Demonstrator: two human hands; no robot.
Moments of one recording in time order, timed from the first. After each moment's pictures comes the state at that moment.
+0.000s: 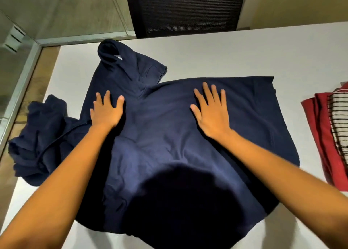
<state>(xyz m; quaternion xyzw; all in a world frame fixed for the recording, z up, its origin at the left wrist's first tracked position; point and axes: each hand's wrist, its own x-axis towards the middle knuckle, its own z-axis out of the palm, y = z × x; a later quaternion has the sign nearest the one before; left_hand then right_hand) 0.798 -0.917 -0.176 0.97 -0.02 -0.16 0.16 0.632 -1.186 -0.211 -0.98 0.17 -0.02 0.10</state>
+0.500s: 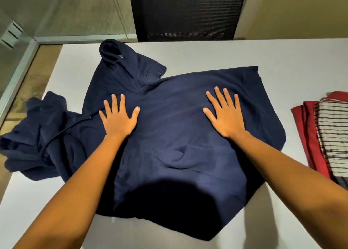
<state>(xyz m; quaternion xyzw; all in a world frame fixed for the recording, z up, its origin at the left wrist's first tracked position) 0.761 -0.931 -0.197 0.98 -0.09 -0.14 0.10 0.606 -1.240 -0.217 -0.98 0.17 0.02 0.05</state>
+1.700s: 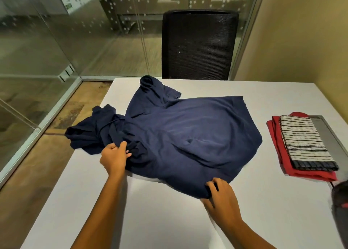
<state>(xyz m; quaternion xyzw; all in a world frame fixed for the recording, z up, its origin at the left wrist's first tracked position) 0.562 -0.818 -0.062 0.77 0.24 0.03 0.59 0.343 -1.057 -0.184 -0.97 0.15 -0.05 0.18</state>
